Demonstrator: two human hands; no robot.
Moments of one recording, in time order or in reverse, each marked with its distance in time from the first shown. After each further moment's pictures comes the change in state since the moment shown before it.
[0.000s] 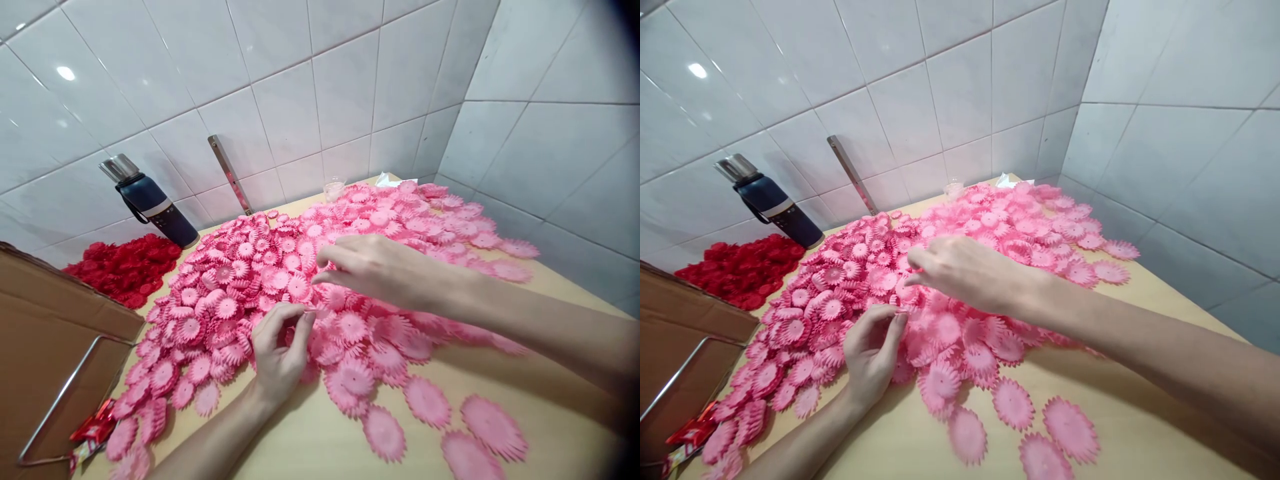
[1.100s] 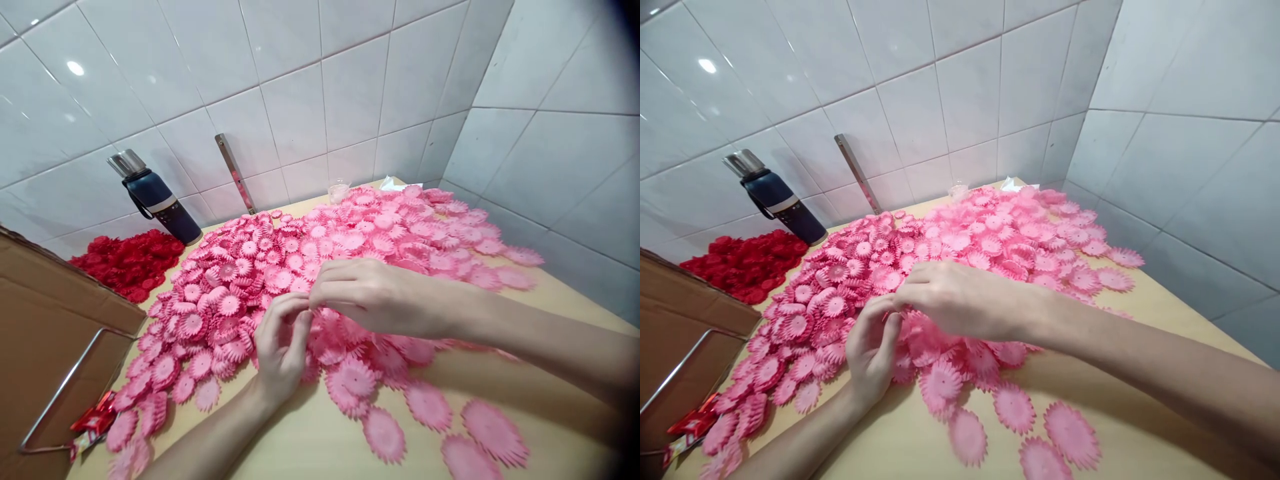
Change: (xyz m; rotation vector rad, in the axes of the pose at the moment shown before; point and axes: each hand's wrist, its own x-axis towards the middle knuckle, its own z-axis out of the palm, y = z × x) left_hand -0.004 -0.004 0.000 -0.142 -0.014 0.062; right_hand -0.004 -0.013 0.006 0.246 0.047 -0.313
